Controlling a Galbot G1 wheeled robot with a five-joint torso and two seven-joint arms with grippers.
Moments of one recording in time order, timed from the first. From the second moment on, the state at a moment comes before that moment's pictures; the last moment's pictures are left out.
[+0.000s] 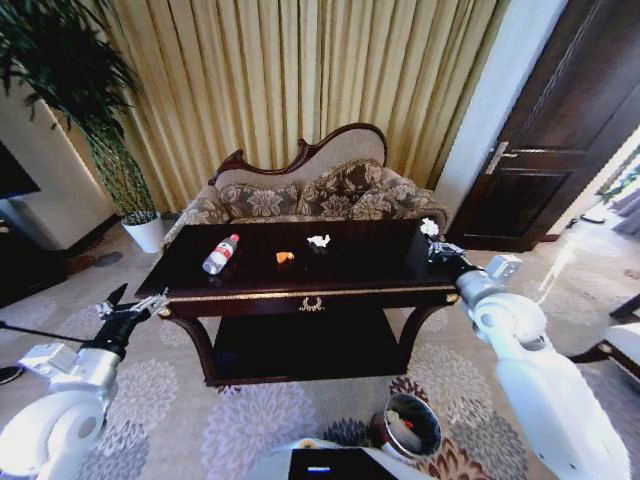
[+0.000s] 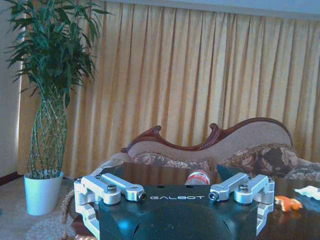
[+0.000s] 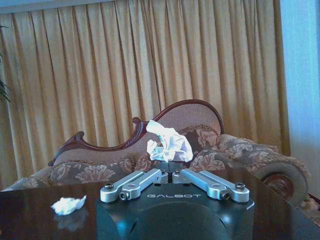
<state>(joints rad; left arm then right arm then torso) 1.74 -1.08 -1.06 -2.31 -0.80 0.20 -0.06 -1.15 0.94 0.71 2.03 0.82 -0.42 0.12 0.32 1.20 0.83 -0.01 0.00</state>
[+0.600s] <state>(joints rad) 1.75 -1.09 -1.06 -2.31 -0.80 0.20 -0.05 -1.20 0.96 0.71 2.04 0.78 -0.42 0.12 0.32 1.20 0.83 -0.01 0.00</state>
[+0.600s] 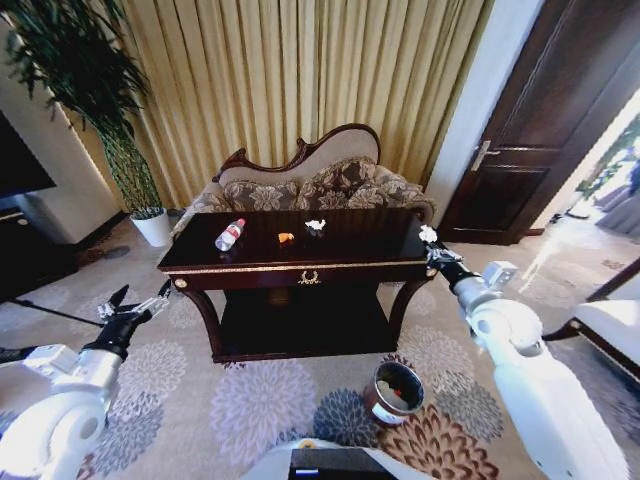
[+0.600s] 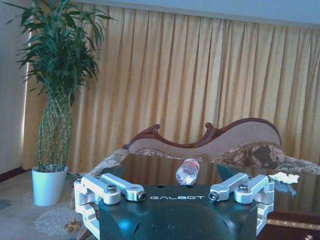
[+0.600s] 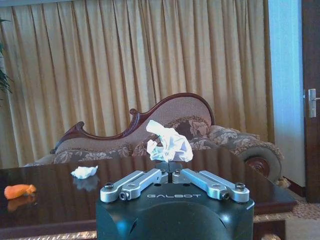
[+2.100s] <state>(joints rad) 1.80 -1.14 -1.07 -2.34 -0.78 0.18 -0.03 -1.26 1.40 0.61 1.28 0.15 -0.24 0.12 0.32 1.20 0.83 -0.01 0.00</state>
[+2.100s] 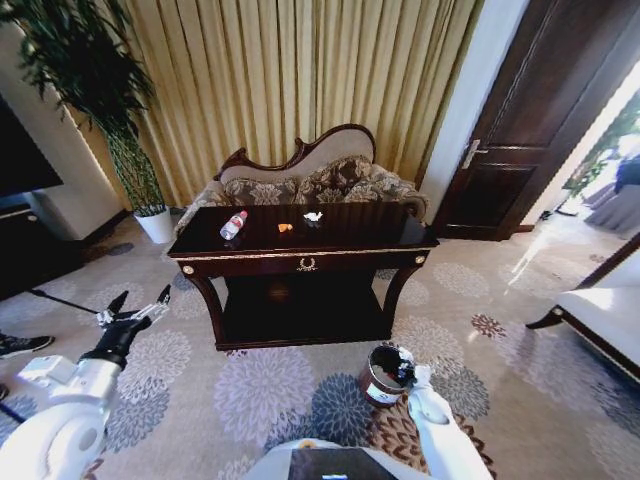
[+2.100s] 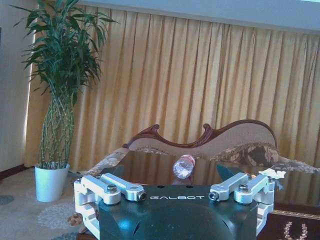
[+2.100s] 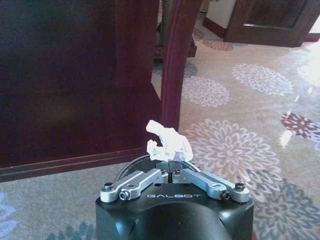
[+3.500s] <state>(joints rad) 1.80 -1.16 -1.06 -2.36 -0.77 0.16 -0.02 -1.18 1.27 0.57 1.21 0.20 -0.29 0.12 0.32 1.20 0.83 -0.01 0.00</state>
